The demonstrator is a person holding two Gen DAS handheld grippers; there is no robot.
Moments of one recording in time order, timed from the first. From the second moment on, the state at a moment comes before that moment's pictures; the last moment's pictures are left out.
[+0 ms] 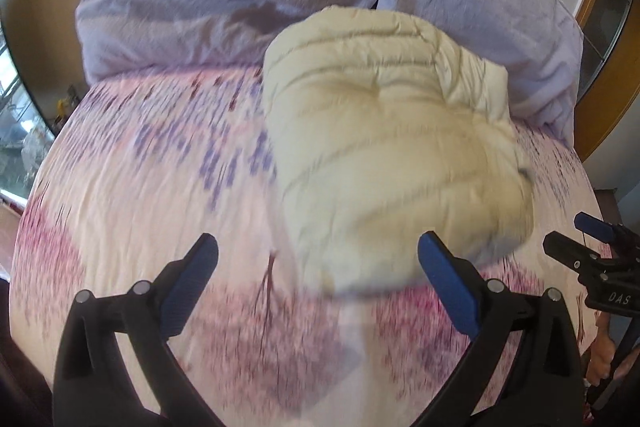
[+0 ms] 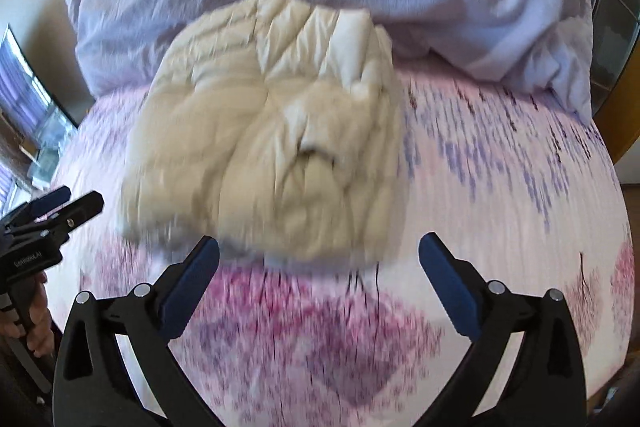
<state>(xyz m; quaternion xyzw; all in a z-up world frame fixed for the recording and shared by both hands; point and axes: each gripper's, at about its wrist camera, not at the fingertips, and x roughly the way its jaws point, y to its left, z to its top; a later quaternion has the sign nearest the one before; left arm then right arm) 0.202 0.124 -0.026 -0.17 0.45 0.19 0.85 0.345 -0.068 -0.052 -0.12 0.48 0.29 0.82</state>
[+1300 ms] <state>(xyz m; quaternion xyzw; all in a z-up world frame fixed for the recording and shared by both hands) 0.124 0.058 -0.005 -0.18 0.46 0.15 0.86 0.262 -0.098 -0.041 -0.12 0.50 0.31 0.80</state>
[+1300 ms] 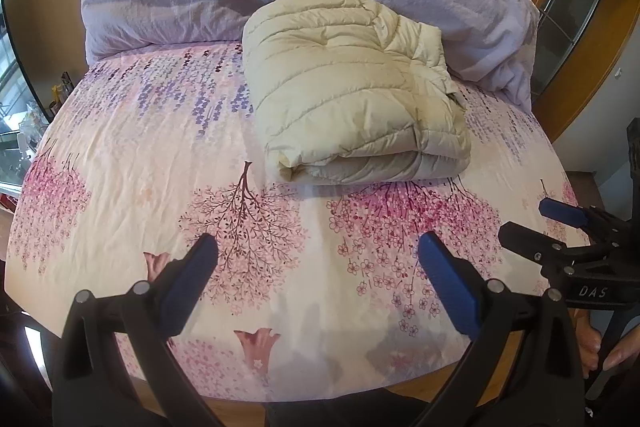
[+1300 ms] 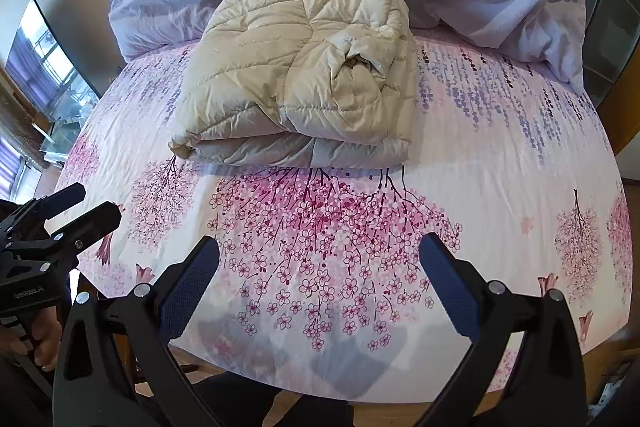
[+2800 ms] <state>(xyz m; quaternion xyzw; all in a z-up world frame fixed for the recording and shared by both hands) 0.124 0.050 0.002 -0.20 0.46 0.12 0.86 0.257 -0.104 -0.033 -0.11 0.51 0.31 0.80</state>
